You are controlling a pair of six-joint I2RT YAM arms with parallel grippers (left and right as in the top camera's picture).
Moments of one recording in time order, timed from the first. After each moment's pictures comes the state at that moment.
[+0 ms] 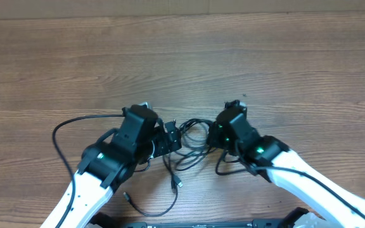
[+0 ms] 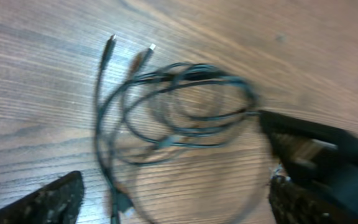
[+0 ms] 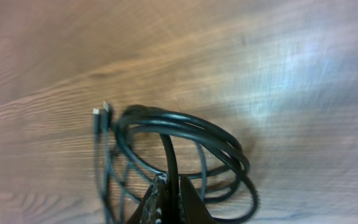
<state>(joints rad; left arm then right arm) -0.54 1.09 0.92 -0.81 0.09 -0.86 0.66 1.30 0.76 -0.36 0.04 0.85</state>
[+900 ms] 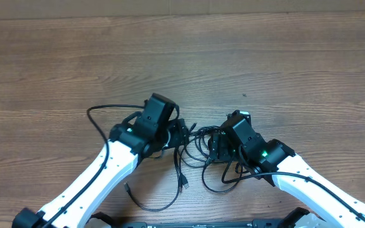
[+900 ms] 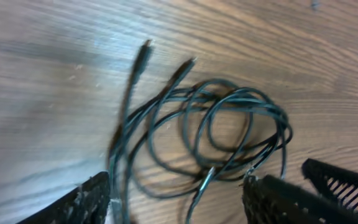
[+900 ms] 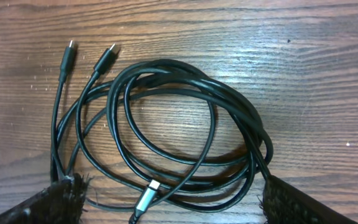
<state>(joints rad) -0.56 1.38 0.92 -0.61 0.17 -0.79 0.66 1.27 0.73 -0.56 0.06 0.71</state>
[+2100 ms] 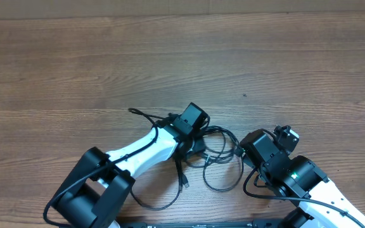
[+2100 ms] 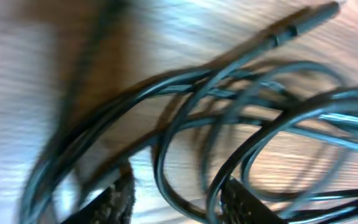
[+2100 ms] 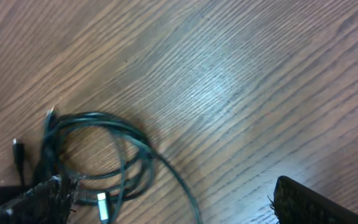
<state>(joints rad) -0.69 1.74 0.95 -0.51 0.12 -1.01 0.66 0.99 0.73 -0.95 0.32 1.26</state>
